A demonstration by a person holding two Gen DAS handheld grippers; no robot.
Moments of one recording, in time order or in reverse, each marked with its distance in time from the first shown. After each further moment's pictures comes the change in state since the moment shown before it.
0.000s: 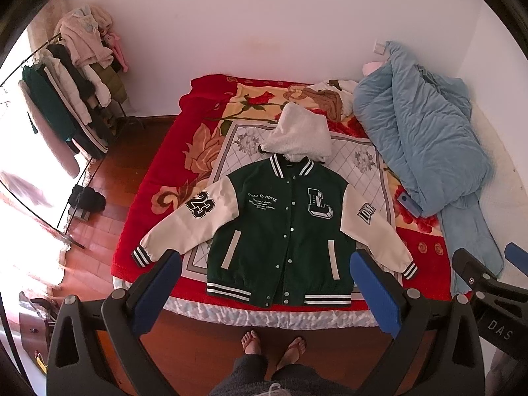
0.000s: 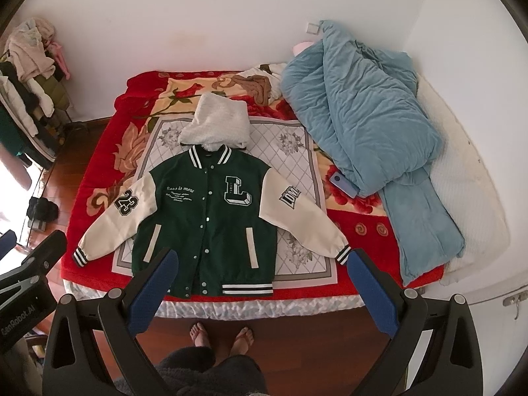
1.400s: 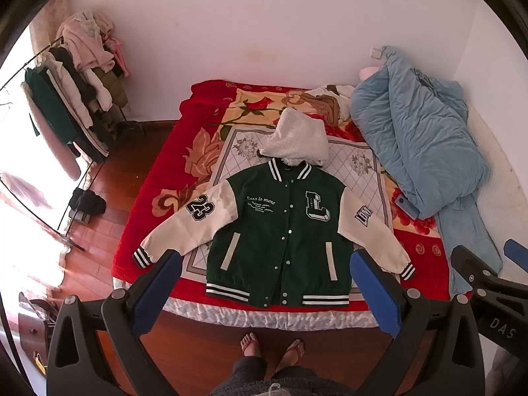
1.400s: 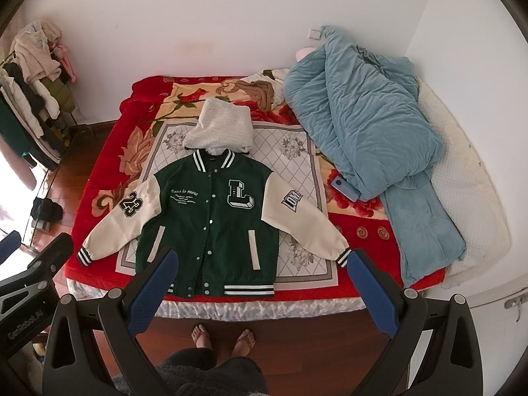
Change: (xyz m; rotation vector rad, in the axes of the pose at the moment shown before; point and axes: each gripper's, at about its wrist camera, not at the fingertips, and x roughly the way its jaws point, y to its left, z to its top) left arm -0.011 -0.008 0.005 0.000 -0.014 -0.002; right arm -0.015 0.005 0.002 0.004 -0.016 0.011
